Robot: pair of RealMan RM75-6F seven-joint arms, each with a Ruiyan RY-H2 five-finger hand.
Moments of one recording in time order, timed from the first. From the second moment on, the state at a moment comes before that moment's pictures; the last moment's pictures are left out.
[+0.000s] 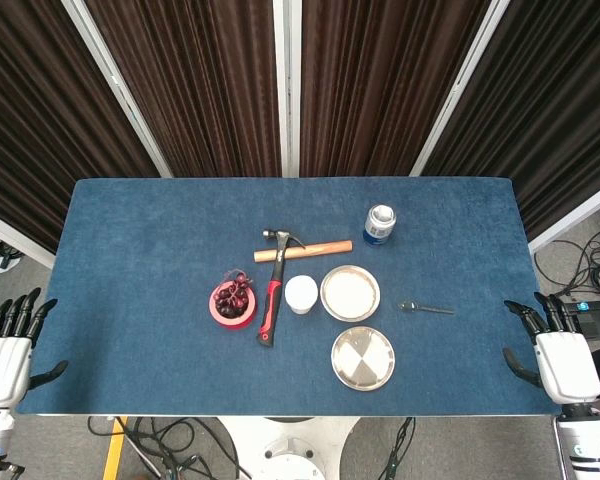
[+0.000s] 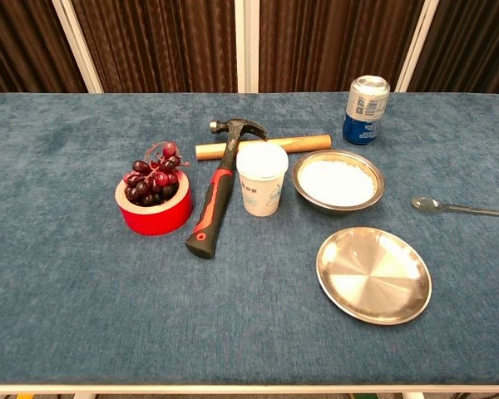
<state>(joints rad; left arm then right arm) -0.03 -1.23 -0.03 -1.51 1.52 1.56 0.06 0.14 -1.11 -0.04 -1.65 -1.51 1.52 -0.02</state>
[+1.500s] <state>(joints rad) -0.06 -1.23 -0.04 -1.53 1.47 1.49 0.07 0.51 -1.52 0.09 -1.16 -1.24 0.88 -0.25</state>
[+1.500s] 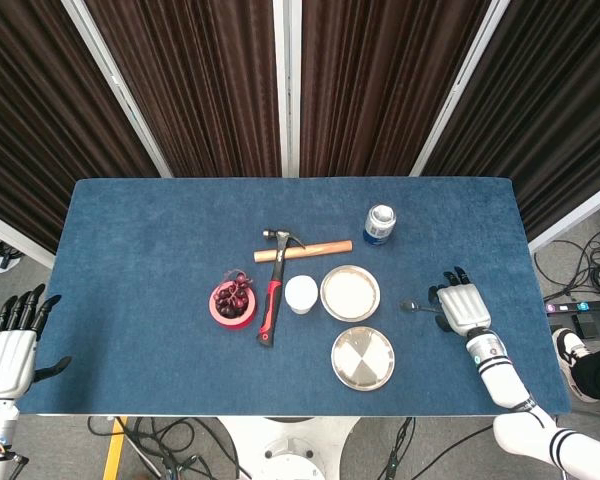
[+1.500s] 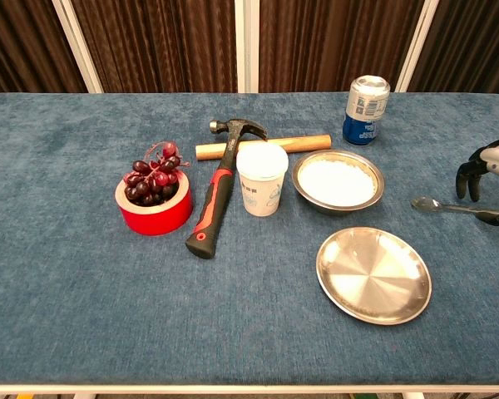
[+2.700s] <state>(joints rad) -0.05 -1.24 -0.04 -1.49 1.47 1.49 0.04 0.55 -1.54 0.09 -1.13 -1.22 0.84 -0.27</state>
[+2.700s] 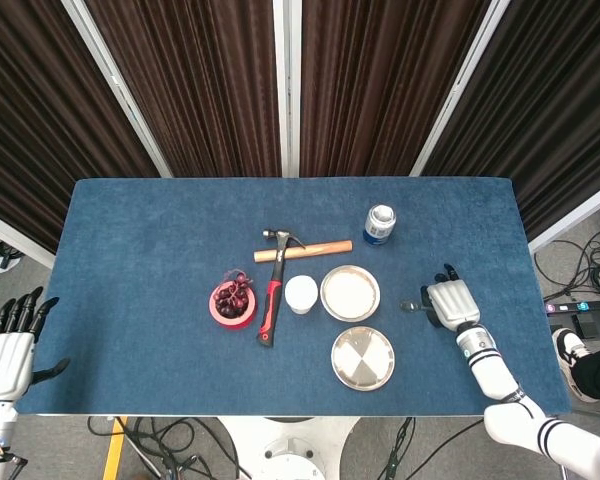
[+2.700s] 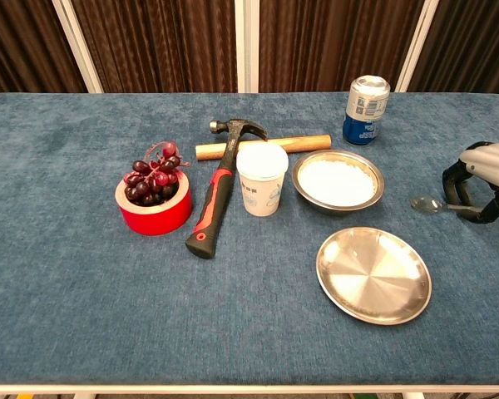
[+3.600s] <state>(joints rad) -0.04 -1.24 -0.04 -1.48 1.46 1.50 0.03 1.10 -1.33 0.02 -1.52 -0.62 0.66 -0.98</state>
